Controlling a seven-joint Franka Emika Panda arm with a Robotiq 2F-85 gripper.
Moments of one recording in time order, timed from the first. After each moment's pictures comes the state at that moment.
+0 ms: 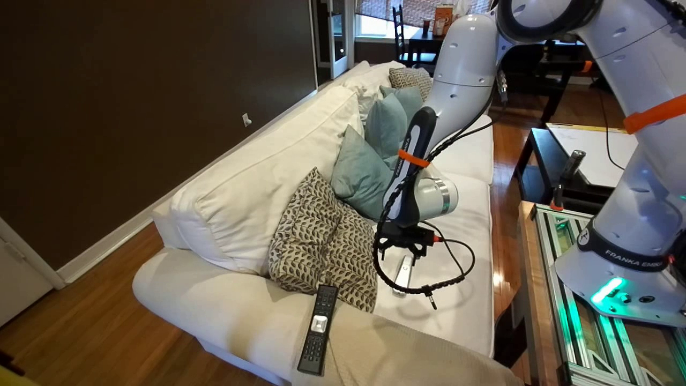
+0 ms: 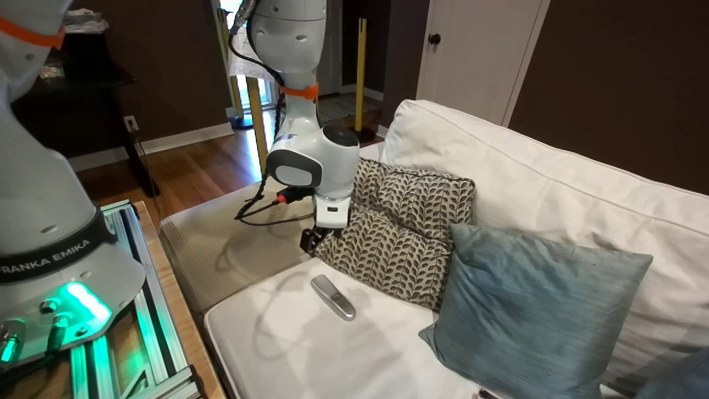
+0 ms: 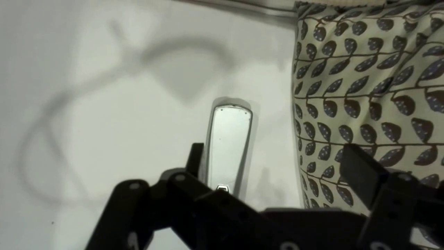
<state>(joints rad) -0.26 0.76 0.23 -2.37 0.62 3.09 0.68</state>
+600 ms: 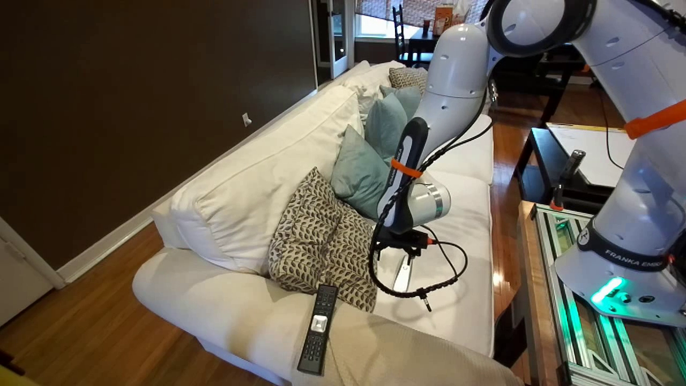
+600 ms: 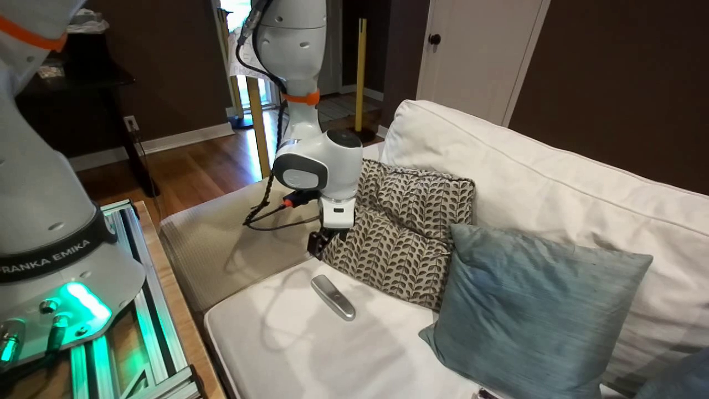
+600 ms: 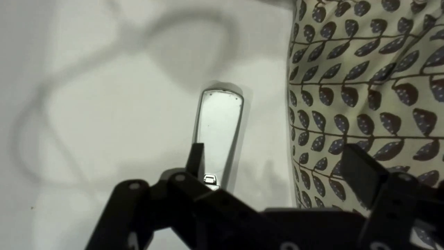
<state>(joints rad) -0.14 0.80 0.14 -2.30 0.62 3.09 0.69</state>
